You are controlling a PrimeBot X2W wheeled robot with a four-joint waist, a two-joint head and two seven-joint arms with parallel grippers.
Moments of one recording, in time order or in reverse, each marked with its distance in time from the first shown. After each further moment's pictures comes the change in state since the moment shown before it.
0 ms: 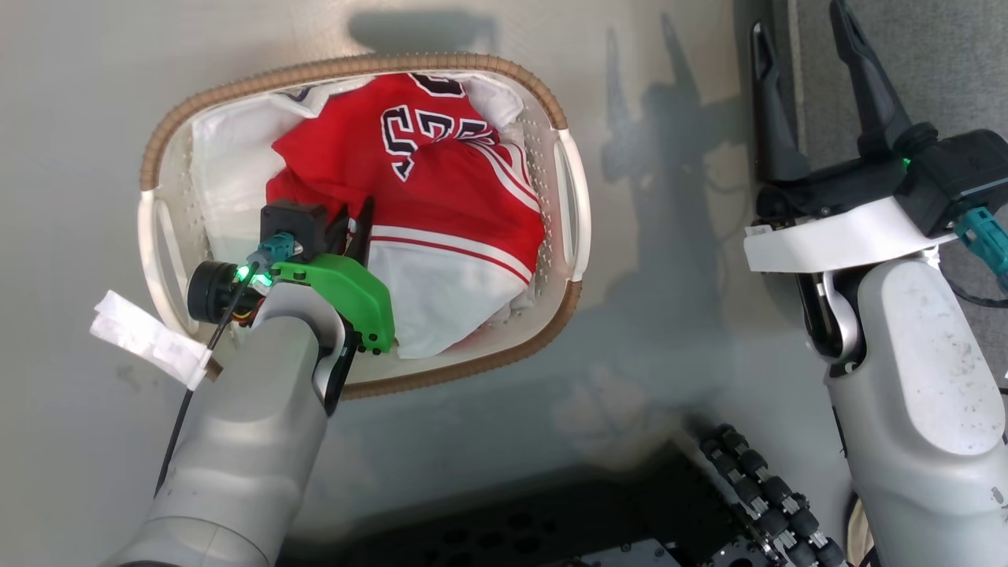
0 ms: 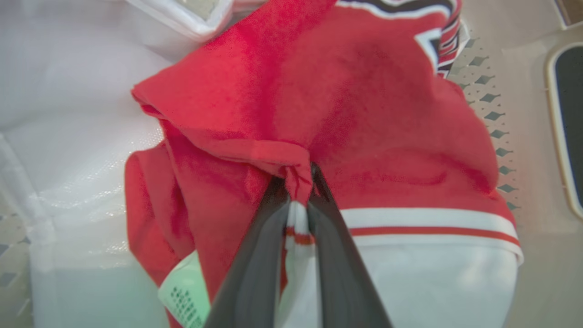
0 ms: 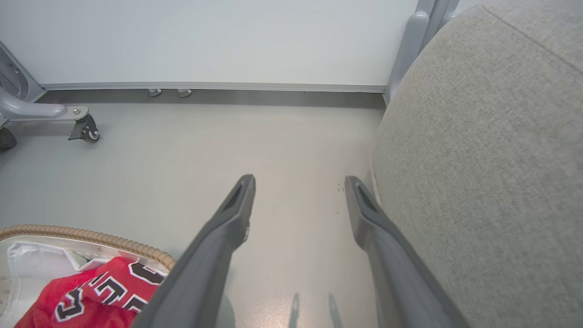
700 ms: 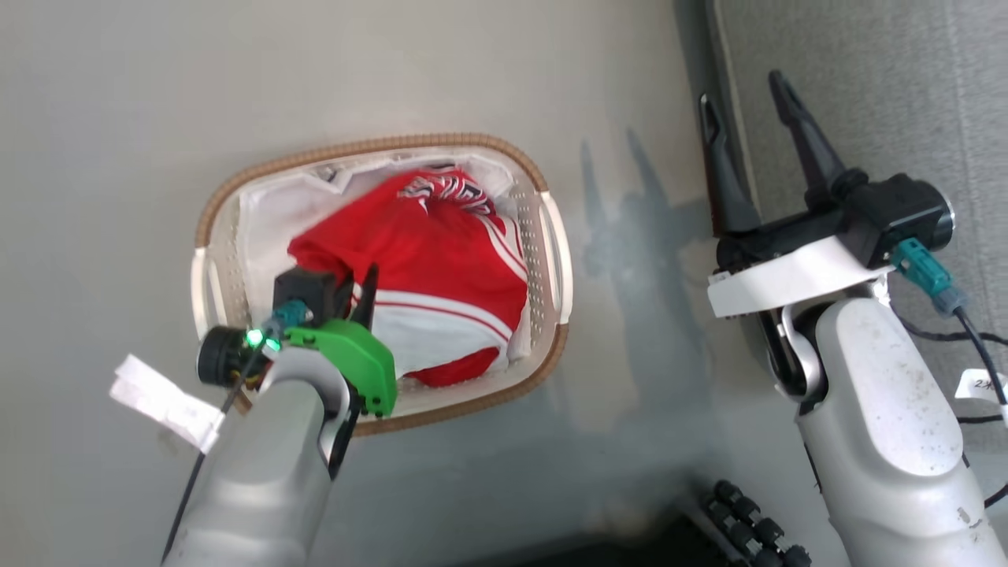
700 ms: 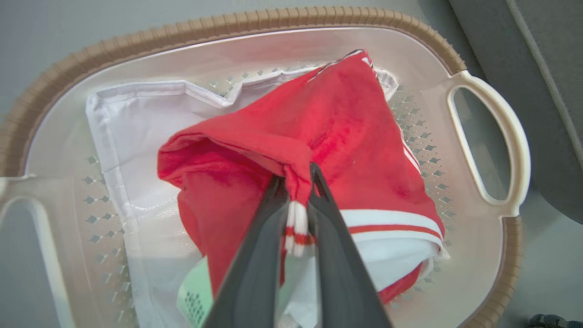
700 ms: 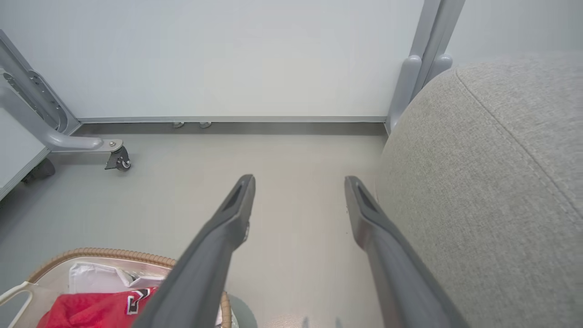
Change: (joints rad) left arm 0.137 0.001 0.051 -0.047 0.069 0.000 0.000; right arm 0.046 0.017 0.051 0.085 0.018 0.000 0.000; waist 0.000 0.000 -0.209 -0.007
